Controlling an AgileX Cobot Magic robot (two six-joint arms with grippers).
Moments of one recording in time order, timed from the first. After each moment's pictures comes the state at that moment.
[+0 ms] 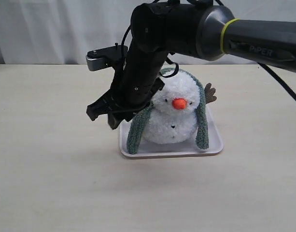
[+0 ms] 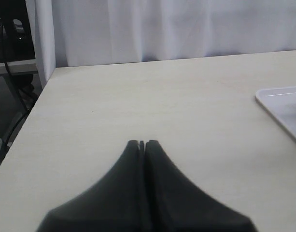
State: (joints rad) left arm -0.05 0.00 0.00 -0.04 0.34 0.10; right arm 0.68 2.06 -1.74 0.18 1.05 -0.04
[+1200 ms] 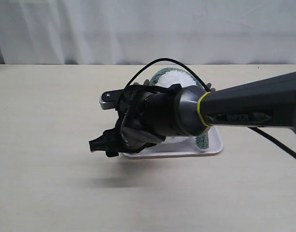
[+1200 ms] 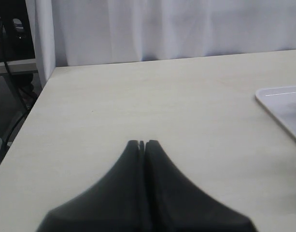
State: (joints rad) left arm -0.05 0.00 0.00 -0.04 0.34 0.10; right arm 0.84 2.05 -1.31 -0.57 0.49 1.03
